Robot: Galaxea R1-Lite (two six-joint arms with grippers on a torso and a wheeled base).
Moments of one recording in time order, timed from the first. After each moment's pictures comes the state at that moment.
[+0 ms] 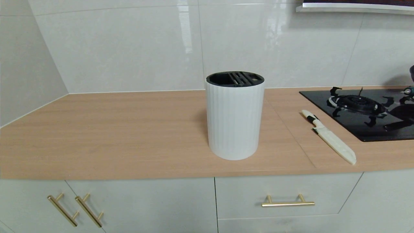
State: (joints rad) left arm 0.00 0.00 0.00 0.00 -0.02 0.01; right arm 0.00 0.00 0.00 0.00 -0.03 -0.01
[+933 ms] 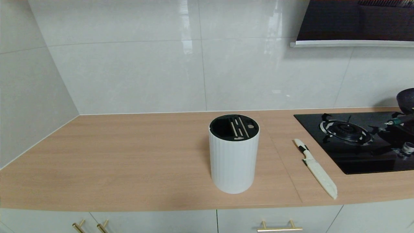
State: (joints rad) left arm 0.00 0.00 0.00 0.00 -0.02 0.01; right arm 0.00 0.00 0.00 0.00 -0.03 -0.01
